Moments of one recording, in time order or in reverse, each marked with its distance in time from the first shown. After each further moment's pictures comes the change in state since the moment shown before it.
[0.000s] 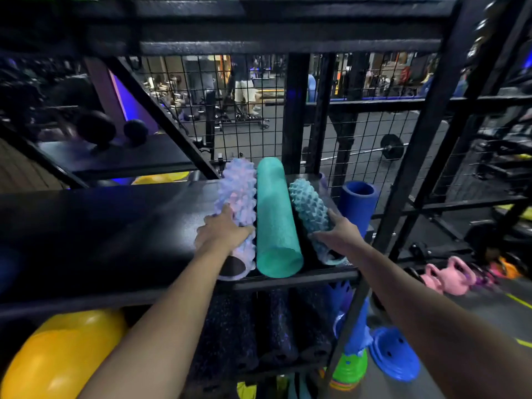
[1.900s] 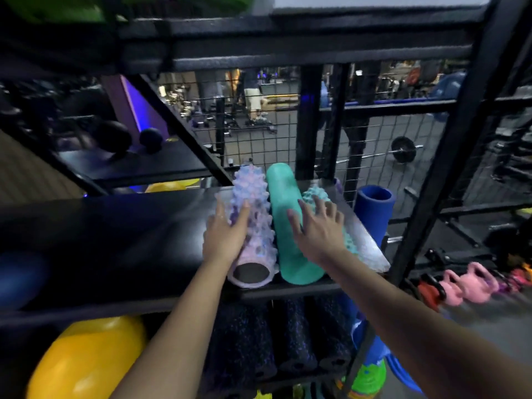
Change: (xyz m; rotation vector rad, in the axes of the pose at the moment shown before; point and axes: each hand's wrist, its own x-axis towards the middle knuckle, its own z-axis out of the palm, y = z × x) left_hand -0.019 -0.021 -0.031 -0.550 0.165 0.008; right_hand -0.028 -0.083 0.056 -0.476 0.220 -0.373
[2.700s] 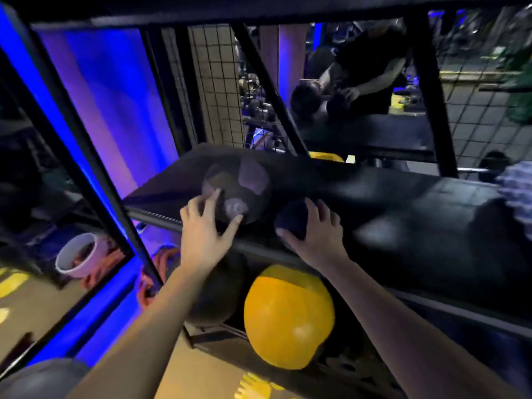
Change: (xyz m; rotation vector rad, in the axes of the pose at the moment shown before) left_hand 0.043 -0.374 -0.516 0.554 0.583 0.270; right_hand -0.067 -0.557 0.217 0.272 -0.290 -0.313
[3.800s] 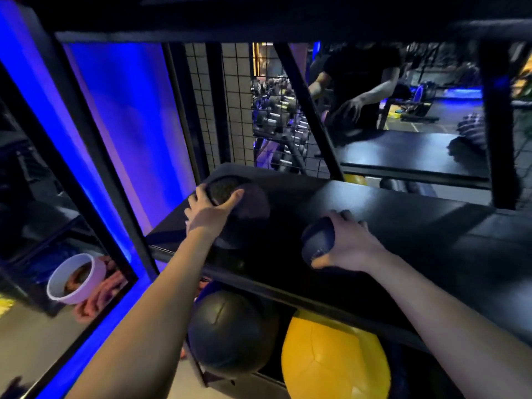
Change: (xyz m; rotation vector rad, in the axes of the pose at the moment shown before) left_hand 0.198 -0.154 0.020 -0.287 -0.224 -0.597; right_hand 0.127 -0.099 0.016 -0.170 -0.248 0.021
